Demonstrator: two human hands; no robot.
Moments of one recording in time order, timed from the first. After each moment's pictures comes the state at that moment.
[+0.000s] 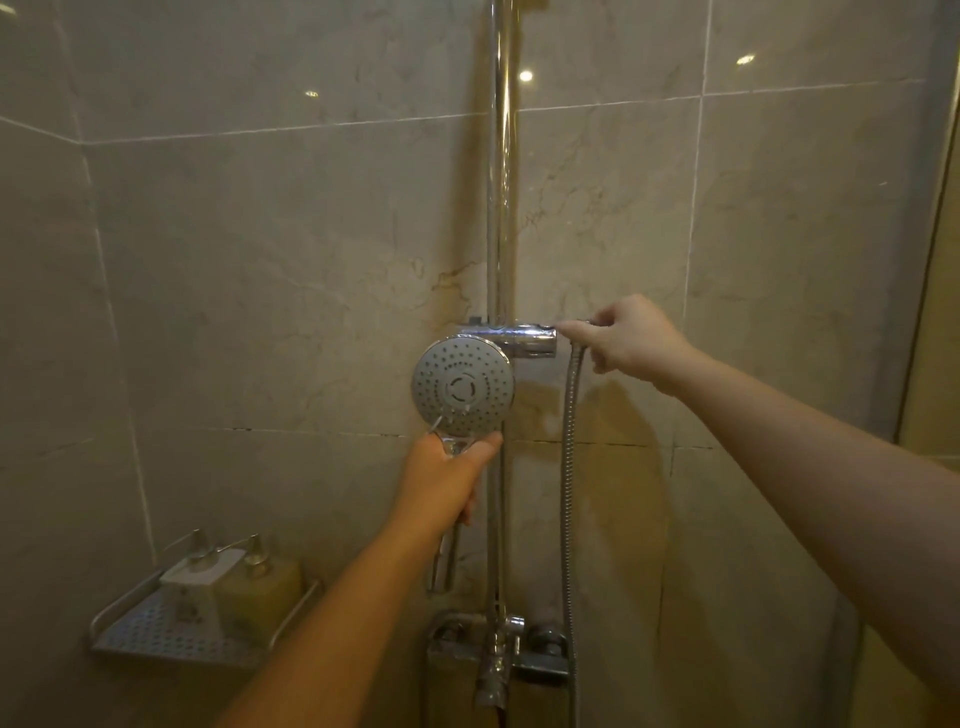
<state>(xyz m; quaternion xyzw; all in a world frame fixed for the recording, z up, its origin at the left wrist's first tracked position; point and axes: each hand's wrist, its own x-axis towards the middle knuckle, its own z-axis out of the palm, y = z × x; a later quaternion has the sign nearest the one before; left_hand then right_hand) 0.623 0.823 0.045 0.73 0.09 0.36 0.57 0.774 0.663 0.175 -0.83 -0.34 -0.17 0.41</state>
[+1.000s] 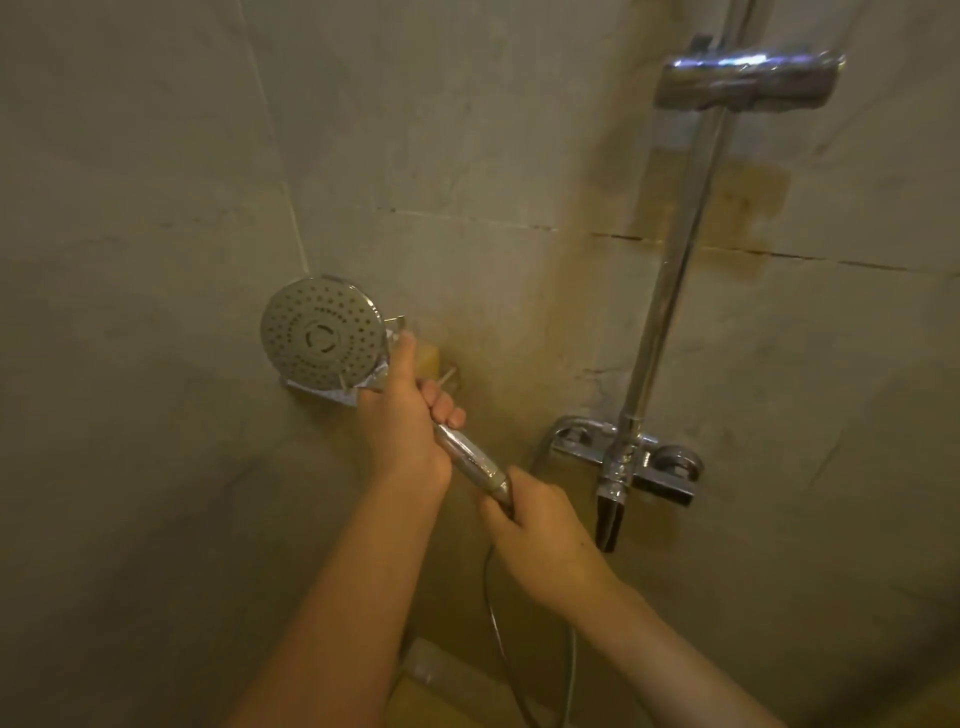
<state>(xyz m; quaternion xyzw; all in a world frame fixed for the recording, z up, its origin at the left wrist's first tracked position) 0.504 0.874 -0.063 0.29 0.28 0.52 0.76 0.558 0.747 -0.128 -0.77 -0.48 0.14 0.40</state>
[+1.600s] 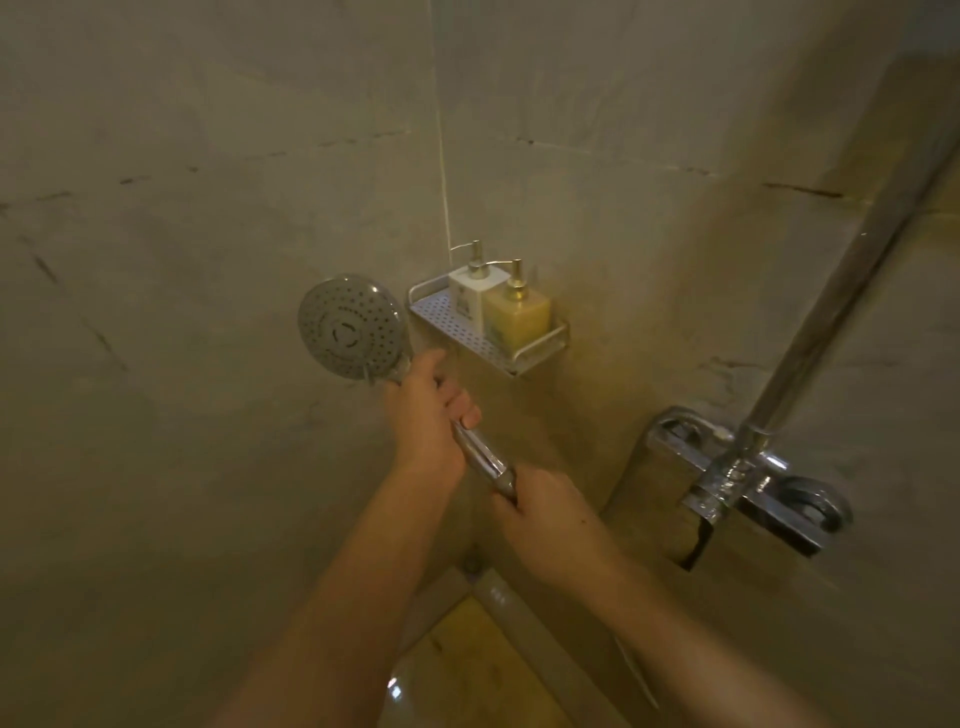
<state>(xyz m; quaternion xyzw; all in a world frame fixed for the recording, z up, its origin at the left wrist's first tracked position) 0.474 0.877 -0.114 0.22 0.37 0.59 0.68 0.567 0.777 -0.155 -0.70 -0.64 0.21 0.25</state>
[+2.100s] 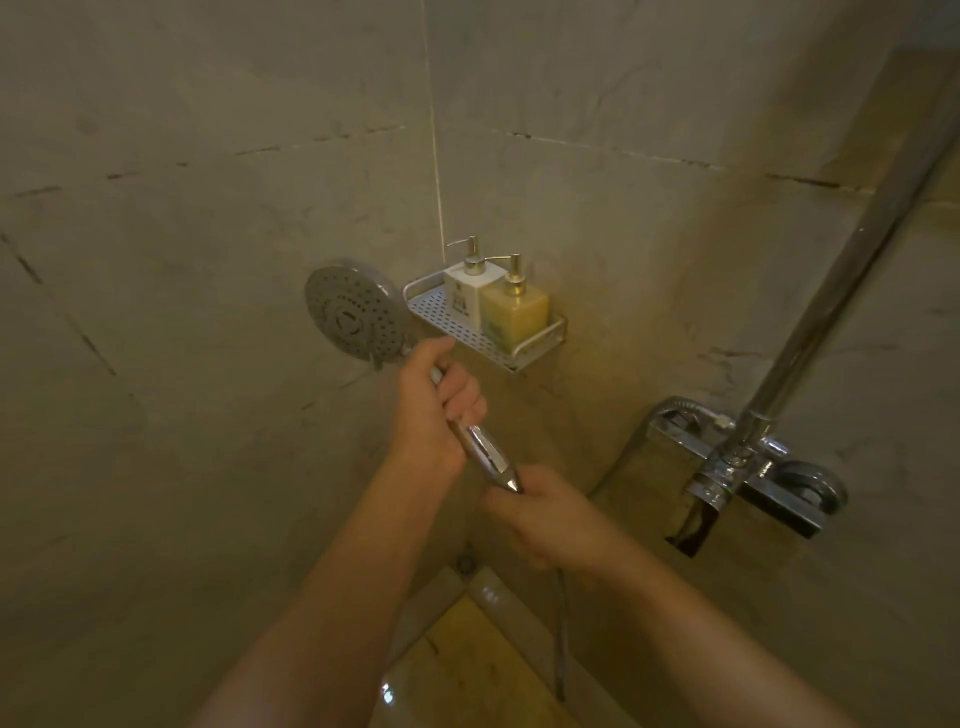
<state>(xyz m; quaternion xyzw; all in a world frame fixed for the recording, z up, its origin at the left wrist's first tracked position) 0.457 0.881 -0.111 0.28 0.25 0.52 0.77 0.554 0.773 -0.147 -0.60 -0.51 0.50 0.36</state>
